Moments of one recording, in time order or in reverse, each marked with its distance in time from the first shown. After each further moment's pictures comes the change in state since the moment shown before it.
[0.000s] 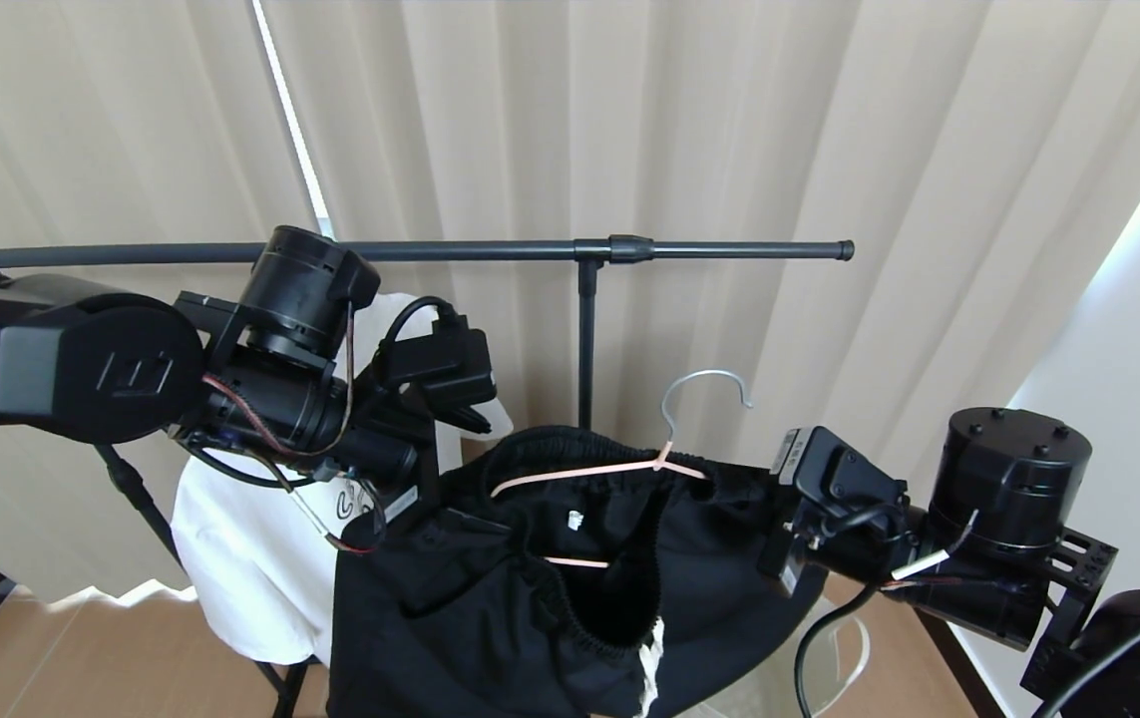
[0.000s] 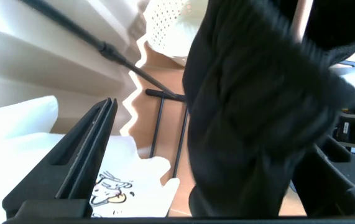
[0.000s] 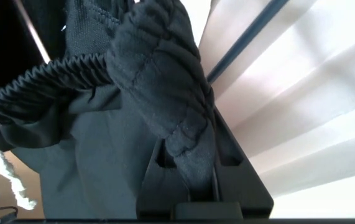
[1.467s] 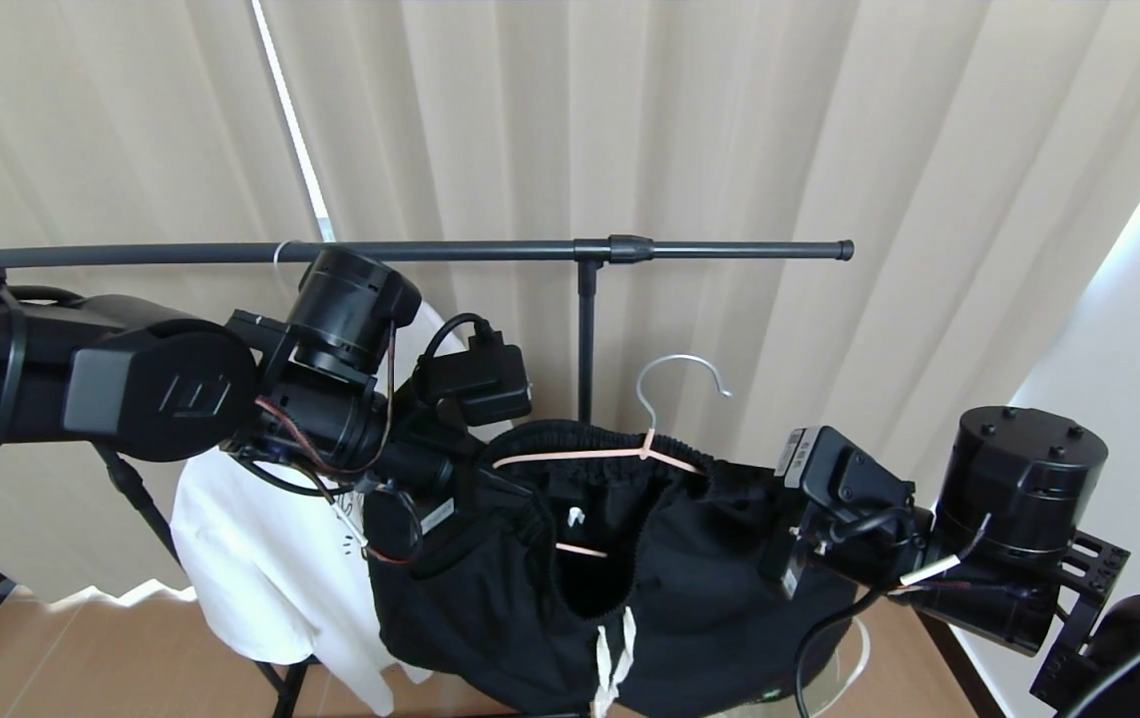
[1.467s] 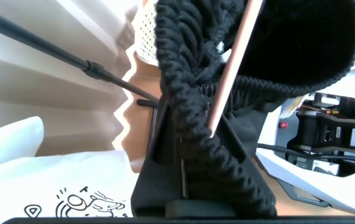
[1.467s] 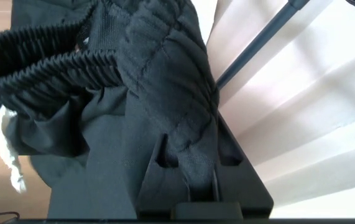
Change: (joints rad) left arm -0.048 0.040 0.008 -0.053 -0.002 -0.034; right arm 0.010 -0.020 0.004 -0.001 0.000 0.000
